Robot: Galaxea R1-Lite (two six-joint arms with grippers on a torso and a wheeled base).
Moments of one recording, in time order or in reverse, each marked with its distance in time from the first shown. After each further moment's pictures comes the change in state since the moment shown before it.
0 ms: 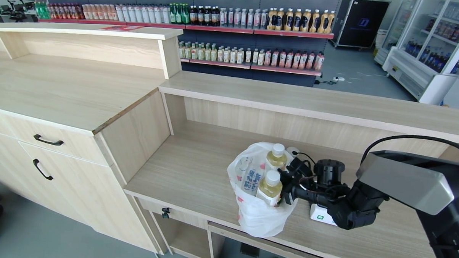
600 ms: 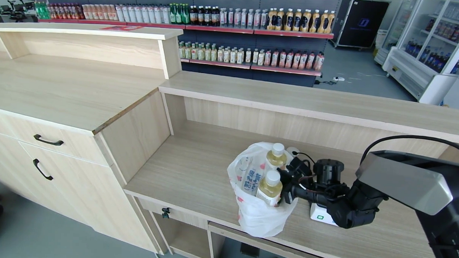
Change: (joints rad) left arm 0.000 0.000 0.000 0.000 0.000 0.000; right arm -0.007 0.008 -0.015 0.016 0.000 0.001
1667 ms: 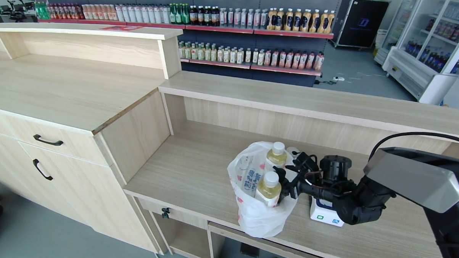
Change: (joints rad) left arm 0.000 0.000 0.000 0.000 0.000 0.000; right arm -0.029 -0.032 0.002 0.002 0.000 0.029
